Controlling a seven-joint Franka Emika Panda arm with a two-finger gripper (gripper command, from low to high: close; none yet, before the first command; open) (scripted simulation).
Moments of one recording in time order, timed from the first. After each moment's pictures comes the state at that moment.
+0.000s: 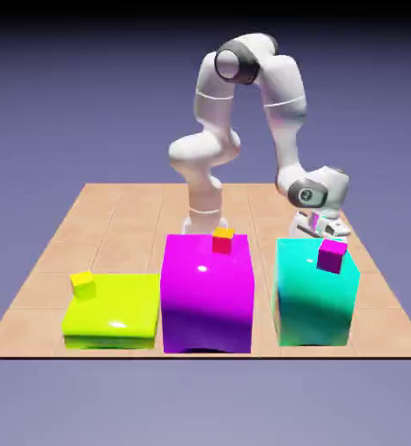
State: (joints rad) arm 0.71 0.32 0.23 -2.64 -0.85 2.74 0.38
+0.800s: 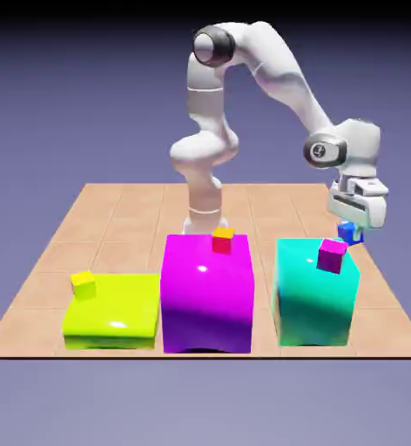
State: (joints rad) arm 0.80 -0.02 -0.01 -2.31 -0.25 2.42 -0.07
